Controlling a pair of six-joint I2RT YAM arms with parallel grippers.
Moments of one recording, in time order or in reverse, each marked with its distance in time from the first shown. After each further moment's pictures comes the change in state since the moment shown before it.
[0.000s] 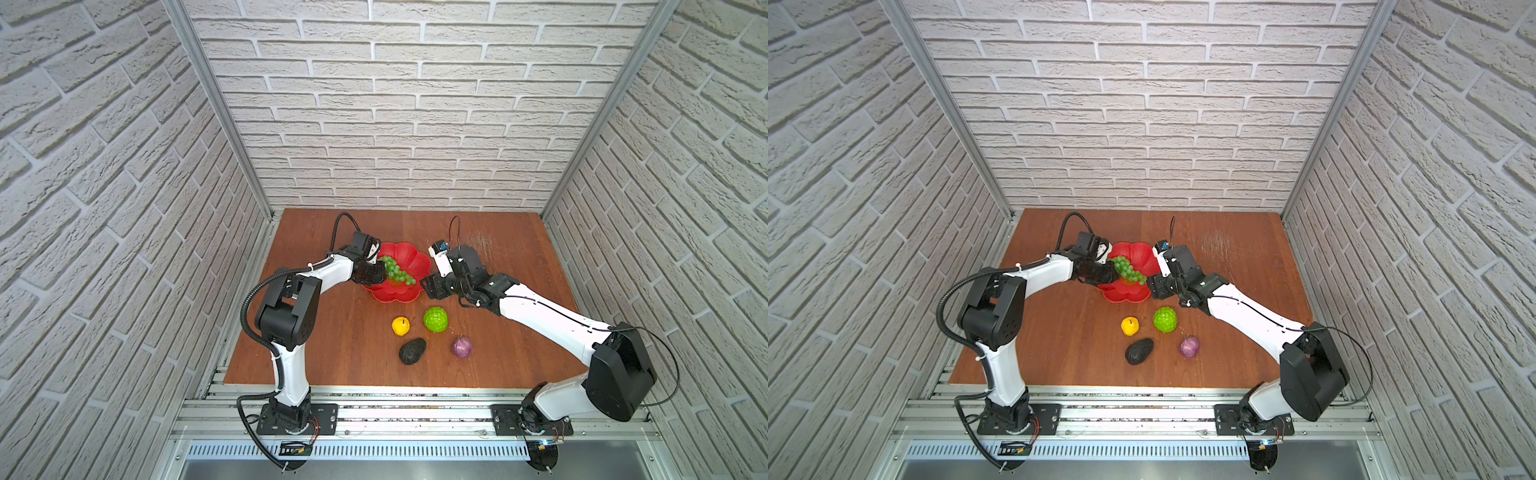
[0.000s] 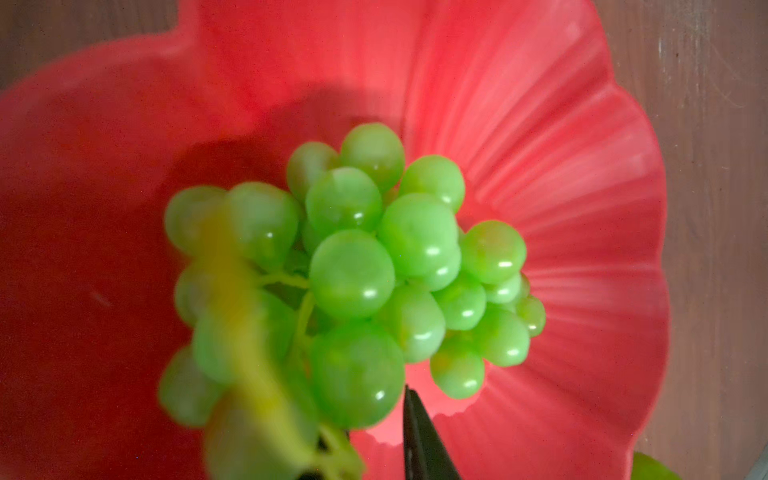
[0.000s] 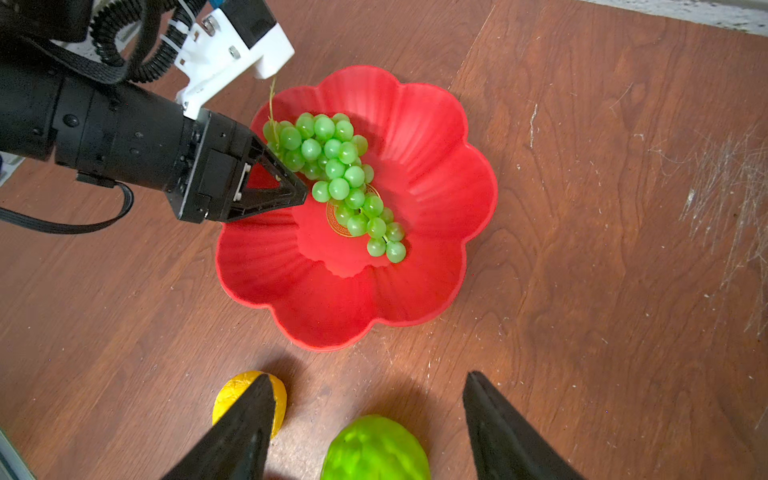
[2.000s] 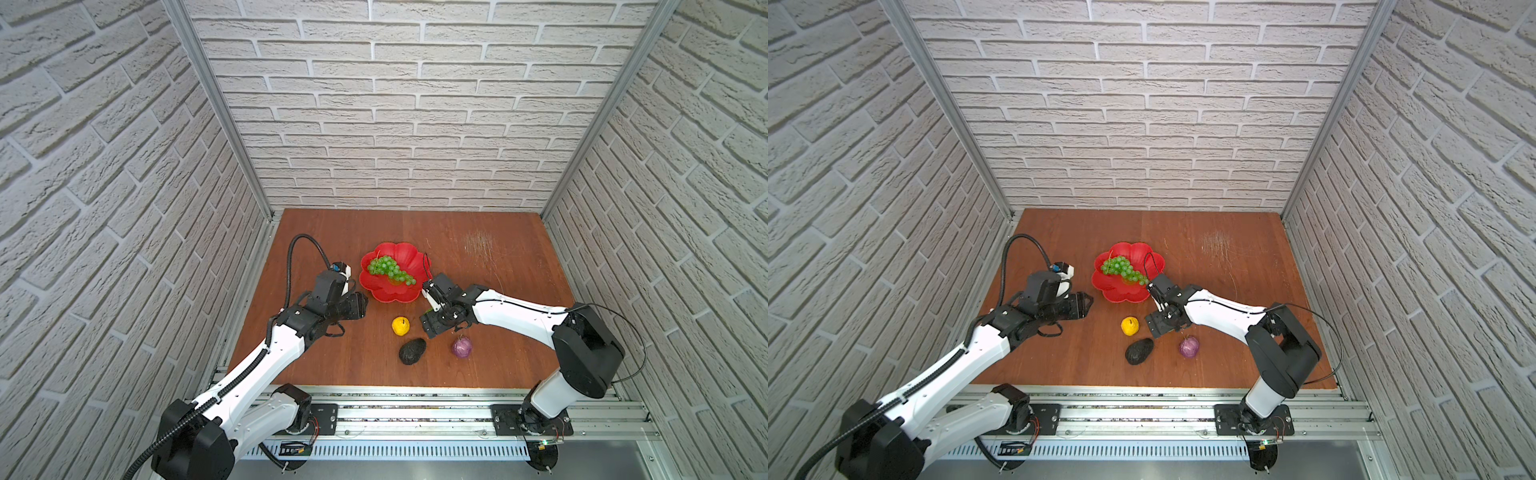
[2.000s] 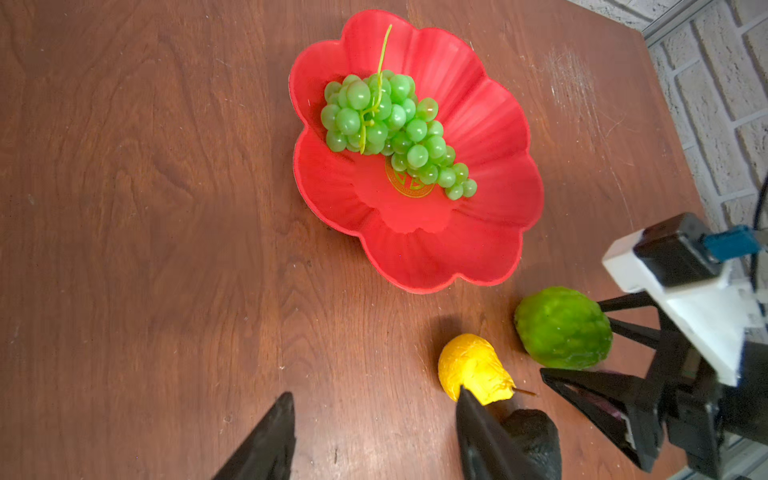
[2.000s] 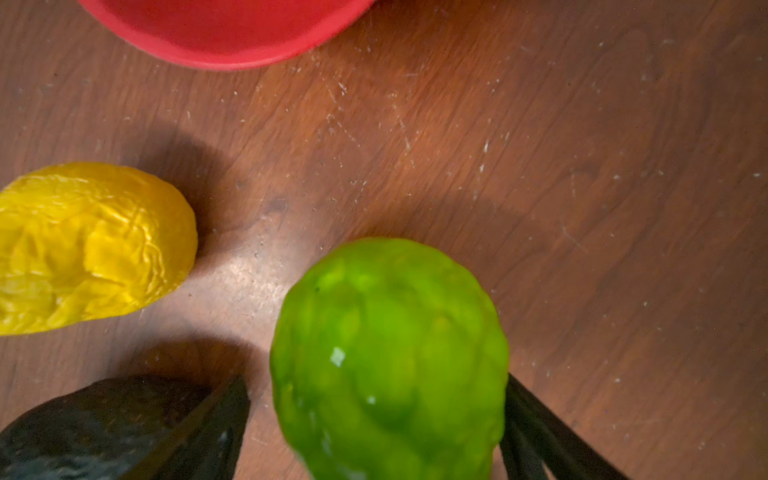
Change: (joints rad) left arm -0.097 -0.903 -0.552 -0.101 -0.251 -0.122; right arm 0.117 0.182 -0.052 -0.277 0.057 0.069
